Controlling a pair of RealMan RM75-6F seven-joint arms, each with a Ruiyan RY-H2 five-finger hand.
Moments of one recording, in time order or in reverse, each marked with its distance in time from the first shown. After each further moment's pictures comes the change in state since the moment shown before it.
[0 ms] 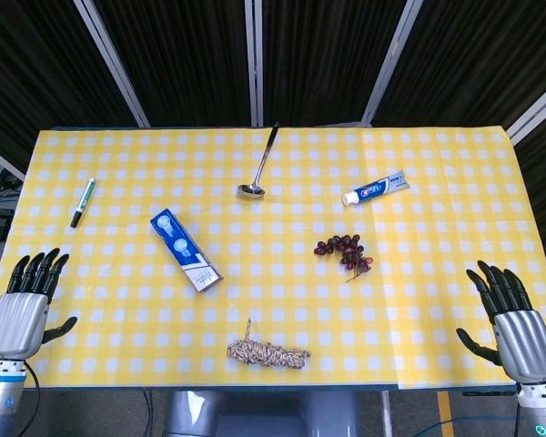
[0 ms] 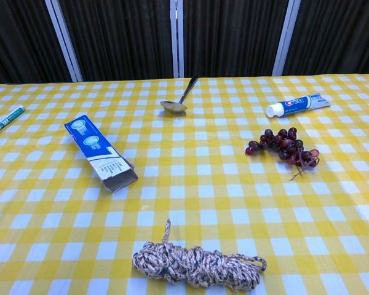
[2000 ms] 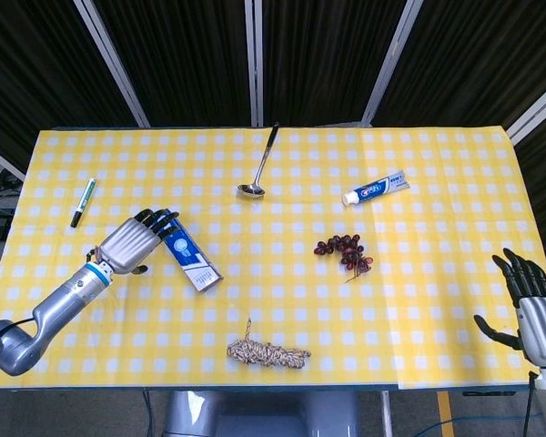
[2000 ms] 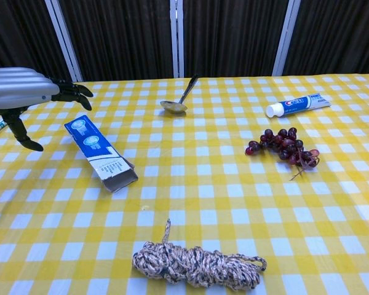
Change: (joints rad) left arm -0.603 -0.073 -0.091 0.372 0.052 -0.727 -0.131; right arm 0.027 0.031 0.050 0.041 0.138 -0.086 0.165
